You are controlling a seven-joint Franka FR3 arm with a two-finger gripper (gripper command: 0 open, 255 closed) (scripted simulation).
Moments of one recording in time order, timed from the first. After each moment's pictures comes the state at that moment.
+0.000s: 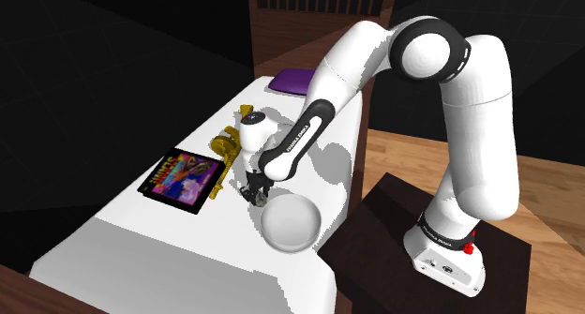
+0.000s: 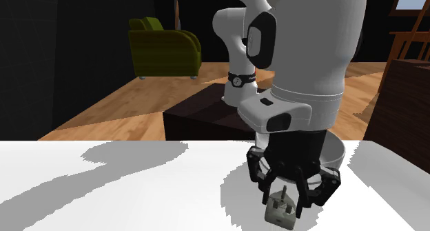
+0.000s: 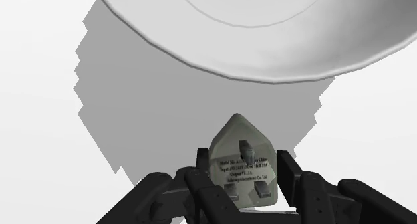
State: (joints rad) arm 0.23 0.48 0.21 -2.12 -0.21 2.60 0.65
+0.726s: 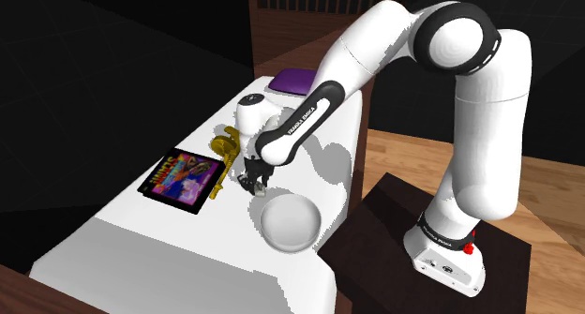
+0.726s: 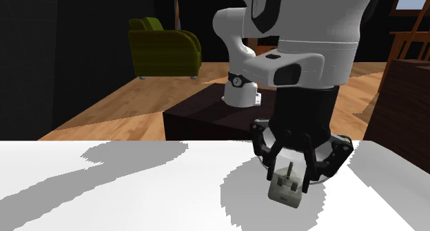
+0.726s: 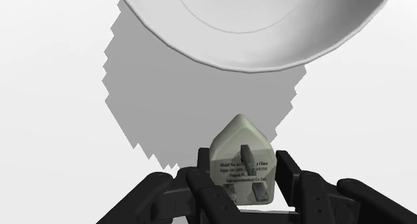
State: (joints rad) arm 0.21 0.35 0.24 -2.13 -0.16 2.49 0.61
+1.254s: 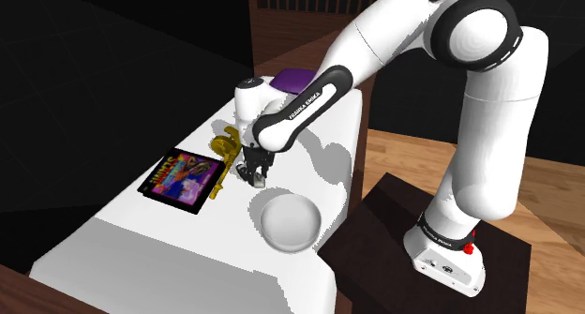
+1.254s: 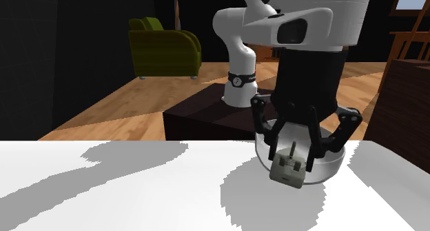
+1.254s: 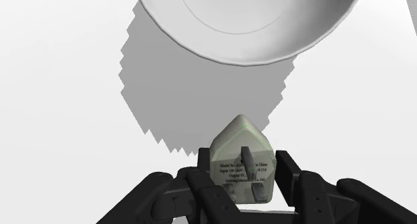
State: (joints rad) arm 0.19 0.27 0.26 -2.12 -0.12 2.40 0.58
